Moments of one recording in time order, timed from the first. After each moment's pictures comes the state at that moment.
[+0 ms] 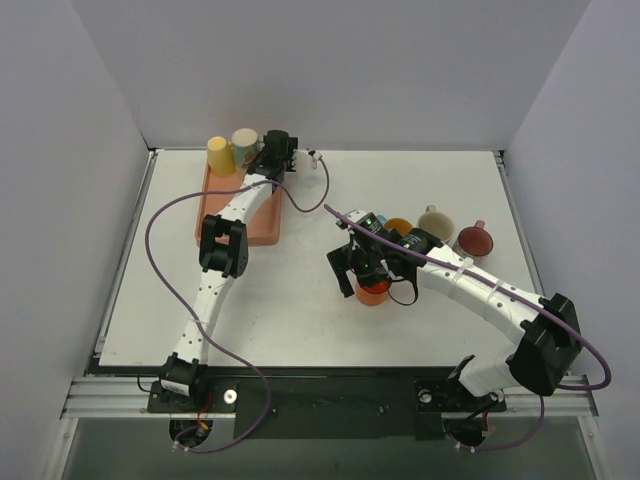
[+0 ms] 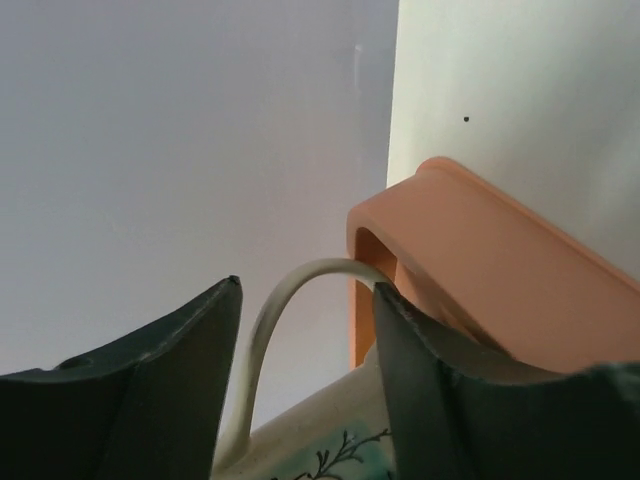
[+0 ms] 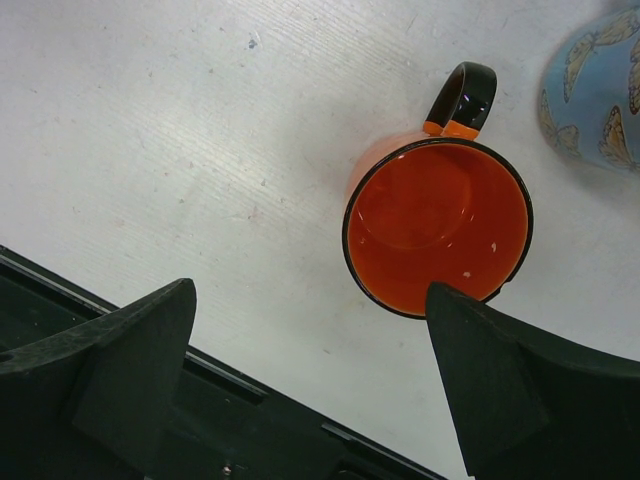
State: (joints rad) left arm -0.32 2.84 2.62 -0.22 -0.25 1.46; right arm 0.79 1.40 1.14 -0.77 0.08 0.24
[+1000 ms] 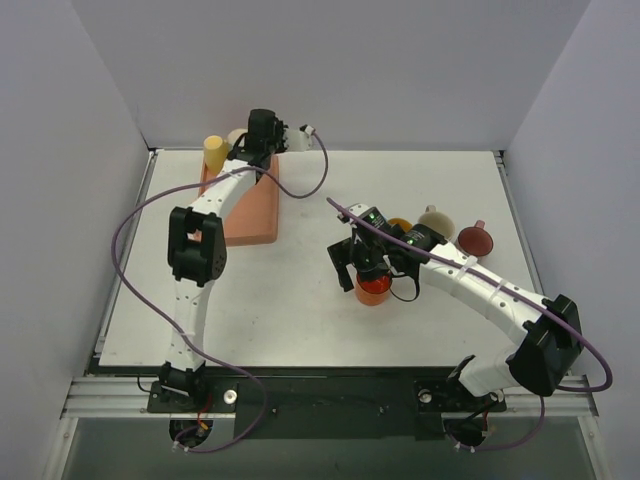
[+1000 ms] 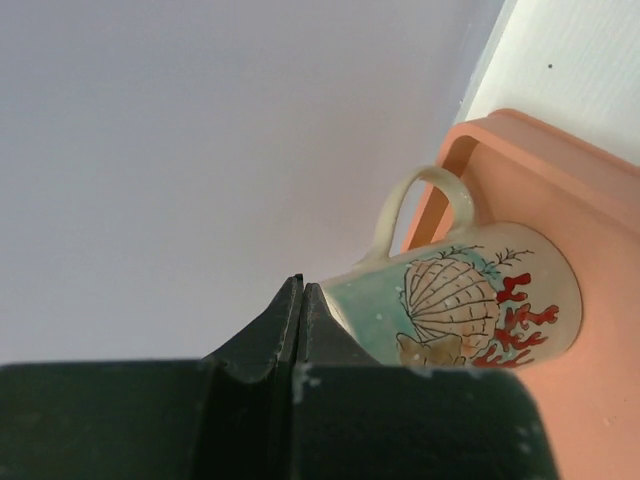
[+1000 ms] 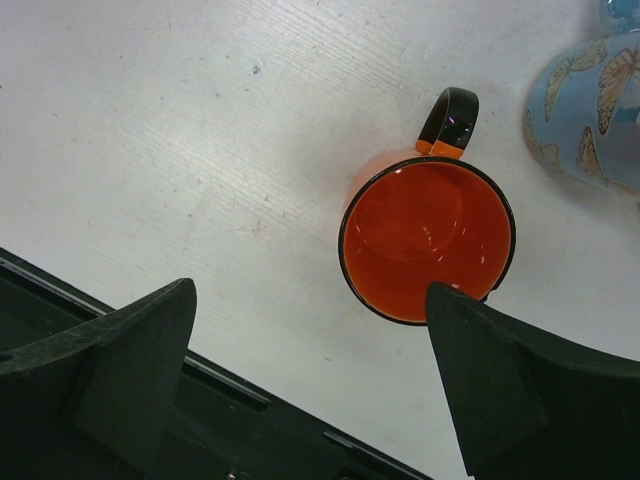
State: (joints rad) left arm -0.31 2.35 2.11 -0.18 -0.18 1.28; right arm 0.77 1.40 1.17 -0.77 0.07 0.24
